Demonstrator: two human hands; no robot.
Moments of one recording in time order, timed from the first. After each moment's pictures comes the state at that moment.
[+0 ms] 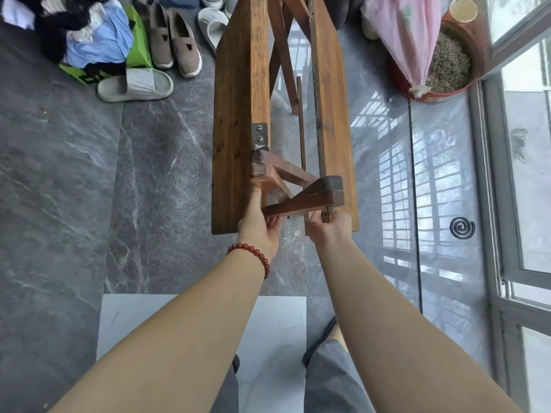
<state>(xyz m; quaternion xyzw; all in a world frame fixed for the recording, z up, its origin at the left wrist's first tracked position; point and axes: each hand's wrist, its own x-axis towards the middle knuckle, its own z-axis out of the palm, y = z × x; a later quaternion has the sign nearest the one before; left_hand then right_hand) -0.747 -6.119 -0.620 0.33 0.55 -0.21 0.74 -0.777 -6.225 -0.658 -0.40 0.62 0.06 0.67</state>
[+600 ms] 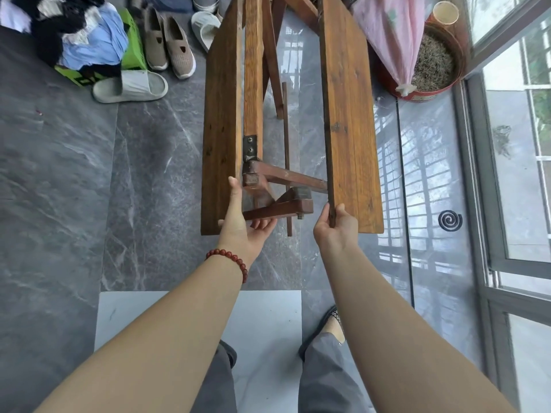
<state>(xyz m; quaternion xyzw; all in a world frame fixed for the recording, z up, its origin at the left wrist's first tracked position) -0.772 -6.102 -0.601 0.28 0.51 -0.21 0.78 -0.795 -6.239 -0.624 0.05 0.62 -0.16 0.77</state>
